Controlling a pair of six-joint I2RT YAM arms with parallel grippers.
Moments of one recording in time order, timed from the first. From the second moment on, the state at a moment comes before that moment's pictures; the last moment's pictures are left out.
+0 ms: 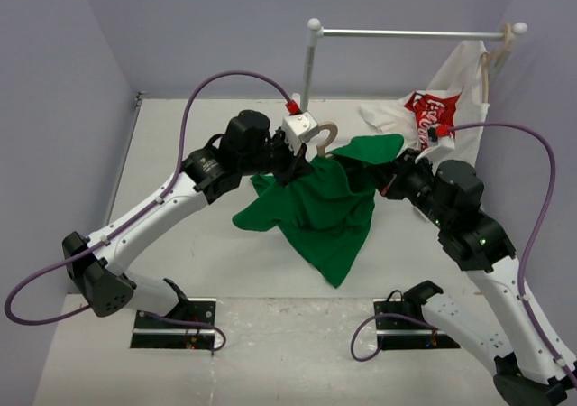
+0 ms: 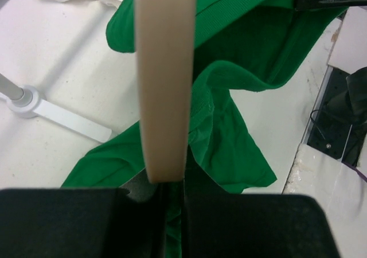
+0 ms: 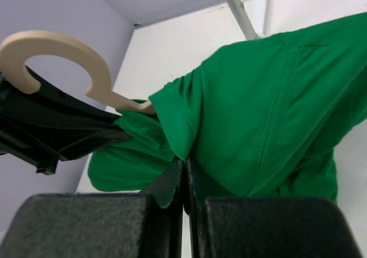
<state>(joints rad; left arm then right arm) -0.78 1.40 1.43 -0.47 0.31 0.04 0.47 0.77 1.07 -0.55 -0.03 0.63</state>
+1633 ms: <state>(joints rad) -0.65 1.30 1.40 -0.43 0.63 0.05 0.56 0.70 0.61 -0.04 -0.25 0.93</state>
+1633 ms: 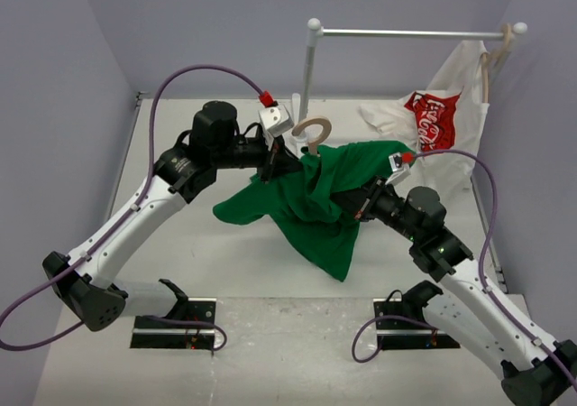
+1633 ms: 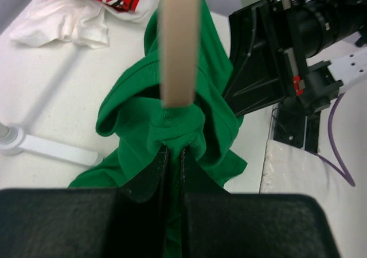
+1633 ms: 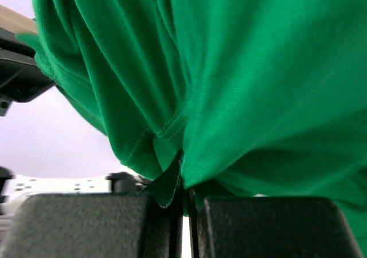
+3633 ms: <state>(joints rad) -0.59 0.95 1.06 -0.09 0.31 -0.15 0.60 0.68 1.32 -0.62 -0.15 0.10</state>
